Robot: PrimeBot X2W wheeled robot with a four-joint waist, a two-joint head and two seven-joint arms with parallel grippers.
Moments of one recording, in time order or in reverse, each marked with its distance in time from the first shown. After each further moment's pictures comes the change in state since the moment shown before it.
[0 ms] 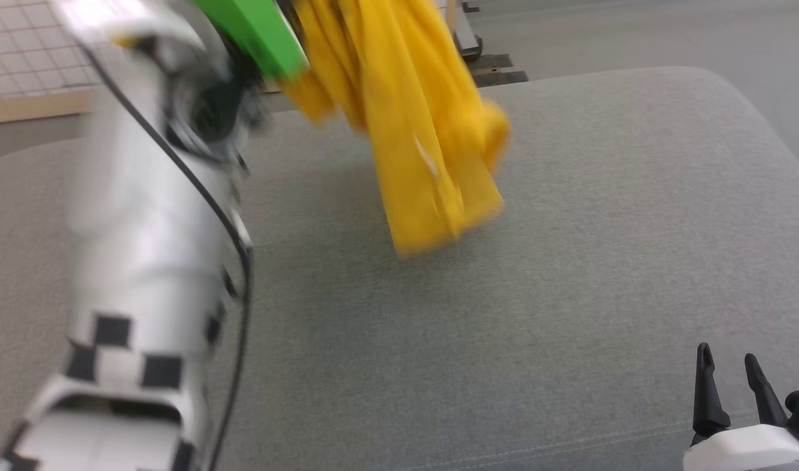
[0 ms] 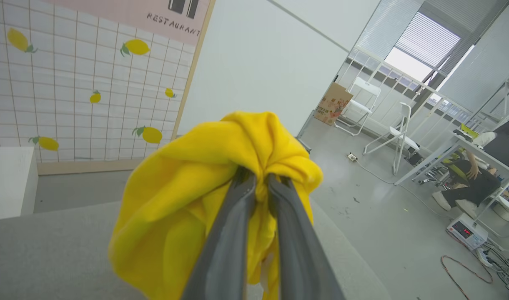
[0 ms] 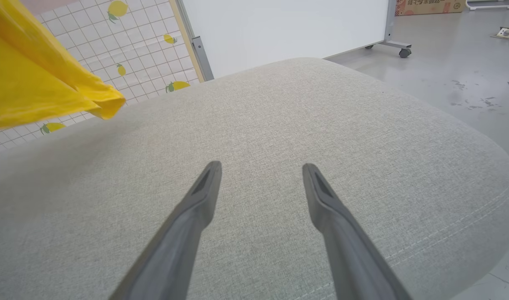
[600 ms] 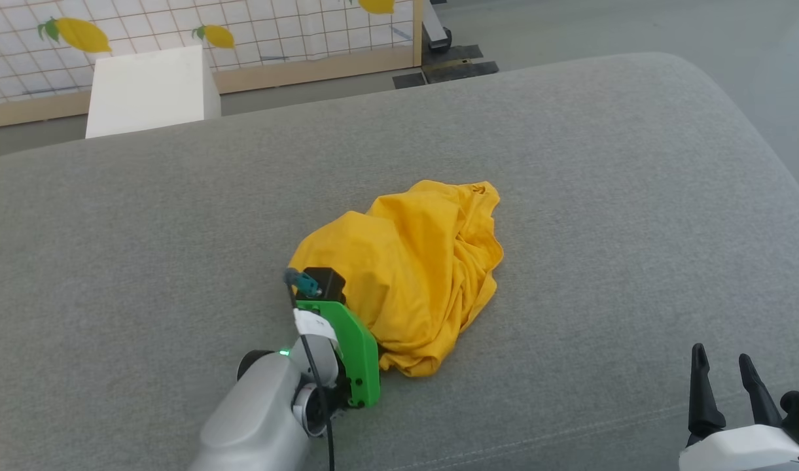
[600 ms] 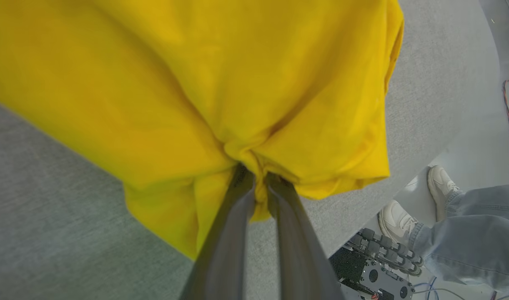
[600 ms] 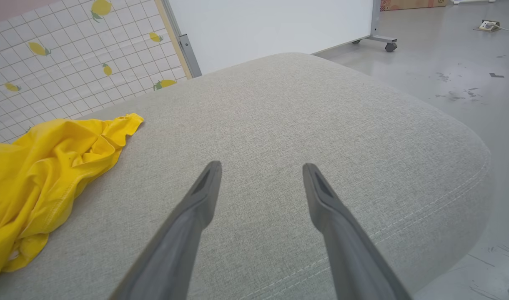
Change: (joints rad) left arm 0.528 -0.033 -0.318 0.228 0.114 -0.014 0.002; right arm 0.000 0.000 0.015 0.003 0.009 0.000 0.000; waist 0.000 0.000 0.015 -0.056
